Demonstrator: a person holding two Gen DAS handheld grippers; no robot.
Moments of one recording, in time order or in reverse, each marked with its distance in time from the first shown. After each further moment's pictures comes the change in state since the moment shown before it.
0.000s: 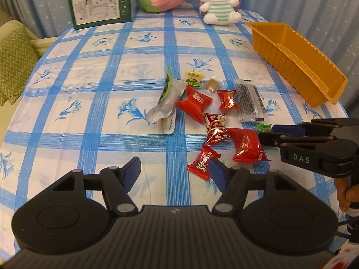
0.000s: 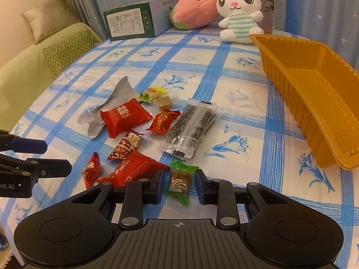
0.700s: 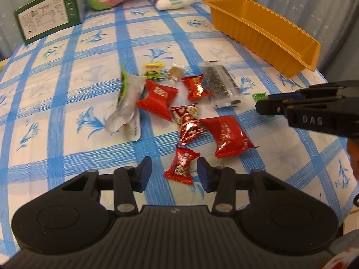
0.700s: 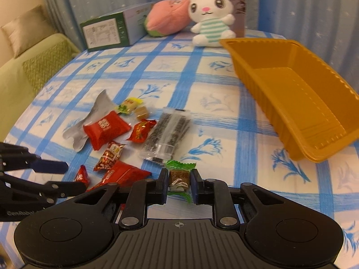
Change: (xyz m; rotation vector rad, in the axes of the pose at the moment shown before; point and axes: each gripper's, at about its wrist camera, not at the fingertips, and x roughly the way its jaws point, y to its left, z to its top) left arm 0.032 -0.012 0.009 0.207 0.049 -0.156; right arm -0.021 -0.010 0.006 0.103 -0.019 -0.098
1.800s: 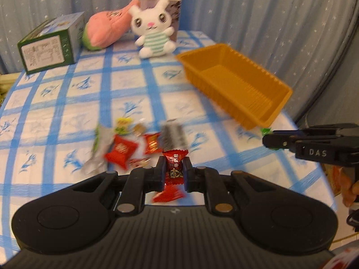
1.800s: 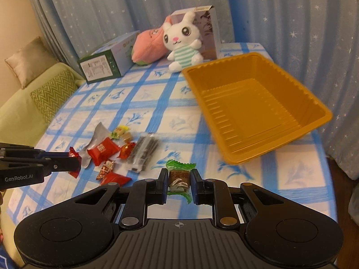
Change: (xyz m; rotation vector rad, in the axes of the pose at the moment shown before) left arm -0.071 -0.072 0.053 -0.069 -0.158 -0.016; right arm -0.094 -0.079 0.008 0.091 -0.073 0.085
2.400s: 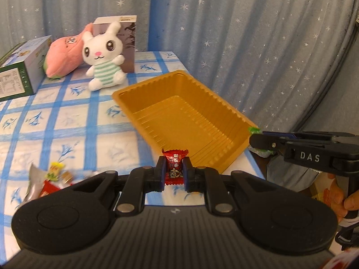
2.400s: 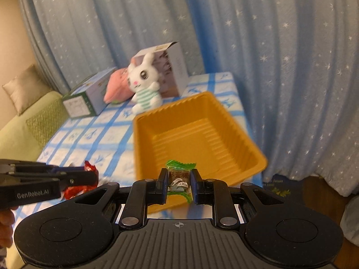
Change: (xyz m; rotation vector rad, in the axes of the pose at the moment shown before) left arm 0.054 -0.127 0.074 -0.013 -0.057 -0.017; right arm -0.044 -0.119 0.056 0.032 -0.126 0.001
